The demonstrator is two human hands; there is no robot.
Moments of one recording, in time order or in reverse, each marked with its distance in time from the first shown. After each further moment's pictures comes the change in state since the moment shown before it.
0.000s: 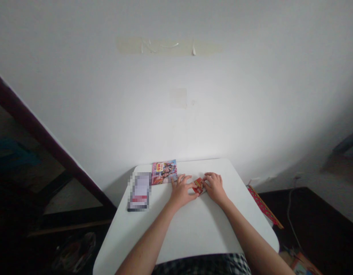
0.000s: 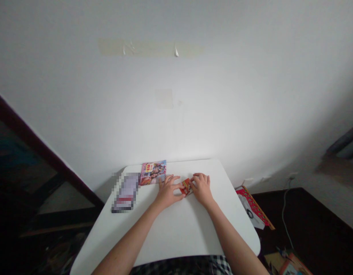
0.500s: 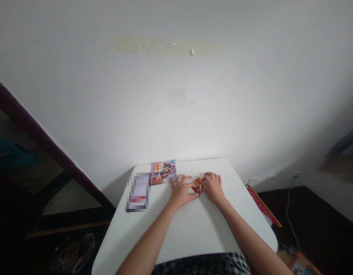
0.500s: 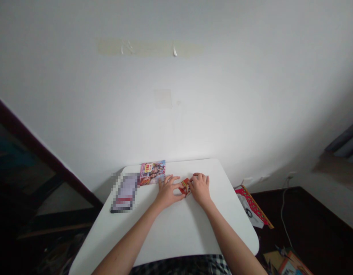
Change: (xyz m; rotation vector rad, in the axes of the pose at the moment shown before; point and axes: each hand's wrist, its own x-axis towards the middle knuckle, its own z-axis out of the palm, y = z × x) left_hand 0.001 0.003 0.003 -0.016 -0.005 -0.019; right_hand -0.001 -0.018 -0.007 -0.157 -0.023 0.071
